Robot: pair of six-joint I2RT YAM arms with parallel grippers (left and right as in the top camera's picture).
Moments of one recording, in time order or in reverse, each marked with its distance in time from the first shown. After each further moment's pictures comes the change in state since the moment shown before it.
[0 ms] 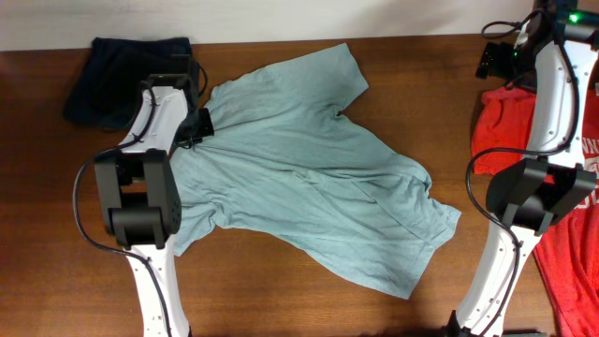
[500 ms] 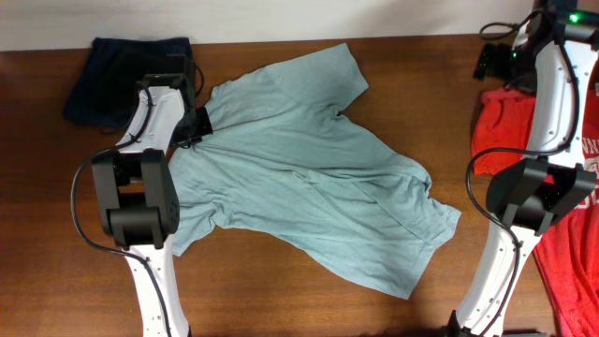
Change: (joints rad) left arm 0.008 0.000 0.000 0.002 0.027 -0.022; right arm 0.000 0.000 0.000 -0.067 -0.089 0.000
